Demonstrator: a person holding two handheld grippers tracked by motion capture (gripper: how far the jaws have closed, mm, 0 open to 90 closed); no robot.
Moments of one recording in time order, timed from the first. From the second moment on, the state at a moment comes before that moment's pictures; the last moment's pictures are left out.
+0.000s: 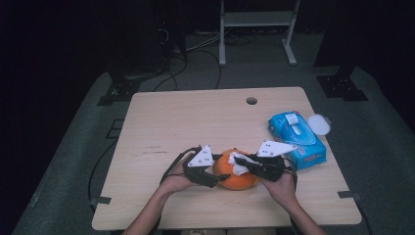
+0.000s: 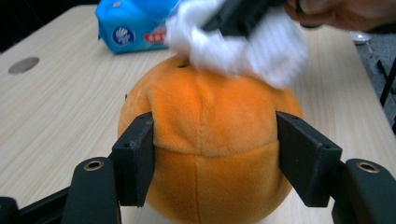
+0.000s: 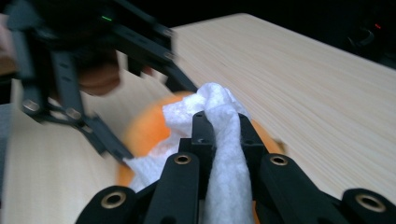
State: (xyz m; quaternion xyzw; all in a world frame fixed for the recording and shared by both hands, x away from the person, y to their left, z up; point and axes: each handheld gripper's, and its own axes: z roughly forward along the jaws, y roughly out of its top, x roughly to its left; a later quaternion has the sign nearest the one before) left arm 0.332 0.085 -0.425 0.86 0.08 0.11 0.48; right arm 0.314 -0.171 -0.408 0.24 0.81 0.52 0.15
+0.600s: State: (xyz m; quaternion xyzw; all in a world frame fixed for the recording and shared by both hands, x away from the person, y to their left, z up) left arm 0.346 0.100 -0.432 0.85 0.15 0.06 0.50; right arm 0.312 -0.162 -0.419 0.24 0.82 0.51 0.12
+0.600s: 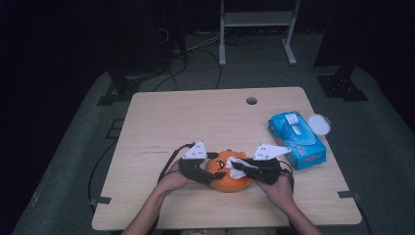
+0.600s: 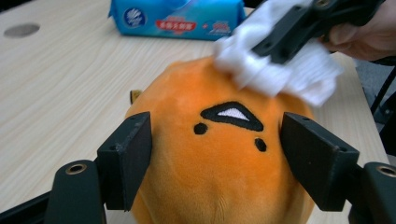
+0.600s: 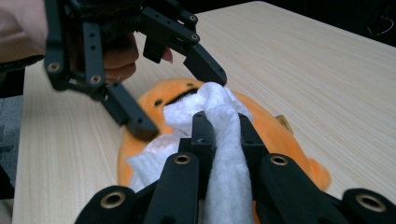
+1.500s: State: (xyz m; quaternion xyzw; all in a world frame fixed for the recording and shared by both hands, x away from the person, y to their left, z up) left arm 0.352 0.123 -0.445 0.86 0.15 0.03 0.49; right arm 0.308 -0.166 -0.426 0.22 0.82 0.52 0.13
